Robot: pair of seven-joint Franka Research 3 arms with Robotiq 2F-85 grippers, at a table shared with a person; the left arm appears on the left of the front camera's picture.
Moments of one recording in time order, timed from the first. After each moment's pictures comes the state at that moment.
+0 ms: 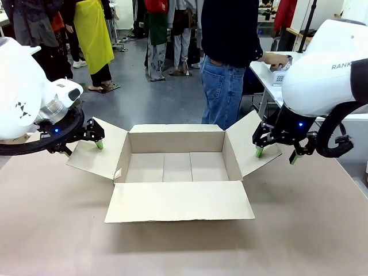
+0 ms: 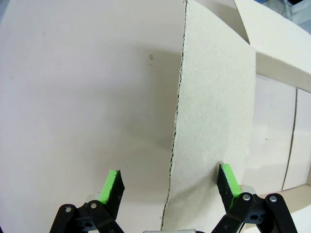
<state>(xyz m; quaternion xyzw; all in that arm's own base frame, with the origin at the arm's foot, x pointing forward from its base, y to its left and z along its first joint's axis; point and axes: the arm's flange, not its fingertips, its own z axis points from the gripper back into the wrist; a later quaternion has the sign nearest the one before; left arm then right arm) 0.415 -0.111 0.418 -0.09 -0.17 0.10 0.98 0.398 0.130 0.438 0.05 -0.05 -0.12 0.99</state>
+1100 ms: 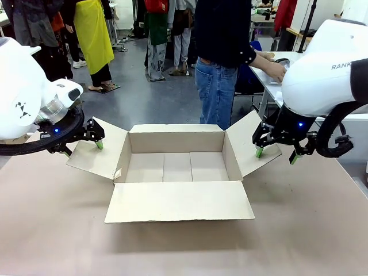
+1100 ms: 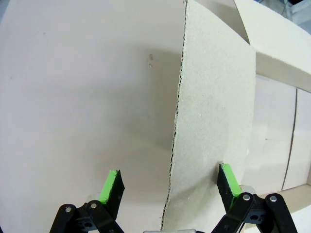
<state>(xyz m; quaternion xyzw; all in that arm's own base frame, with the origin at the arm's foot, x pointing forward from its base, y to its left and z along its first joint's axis) 0.415 -0.111 0.418 -0.09 -0.17 0.10 0.98 0.398 0.130 0.438 0.05 -0.05 -0.12 0.99</state>
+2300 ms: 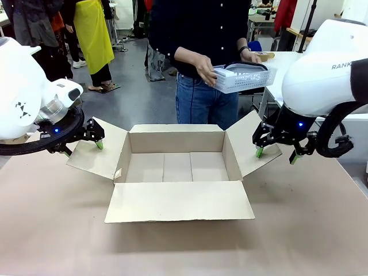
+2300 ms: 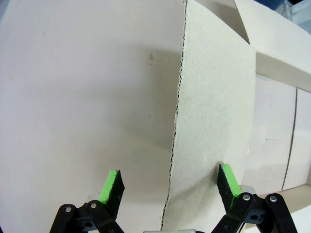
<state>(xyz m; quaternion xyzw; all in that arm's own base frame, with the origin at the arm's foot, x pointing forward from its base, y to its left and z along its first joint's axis) 0.415 -0.111 0.418 -0.09 -0.17 0.10 0.98 0.398 0.130 0.438 0.05 -0.05 -0.12 0.99</state>
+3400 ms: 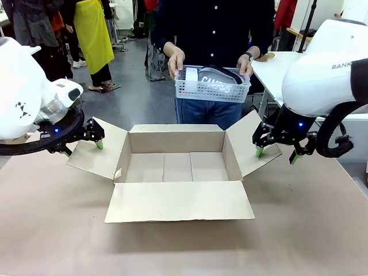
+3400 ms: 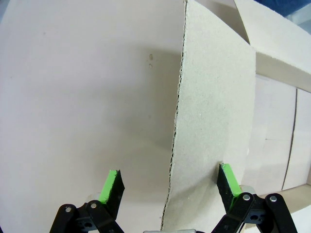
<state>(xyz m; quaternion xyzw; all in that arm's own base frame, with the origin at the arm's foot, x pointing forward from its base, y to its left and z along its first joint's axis) 0.415 -0.111 0.418 -0.09 -0.17 0.10 0.98 0.398 0.130 0.438 0.05 -0.05 -0.12 0.99</state>
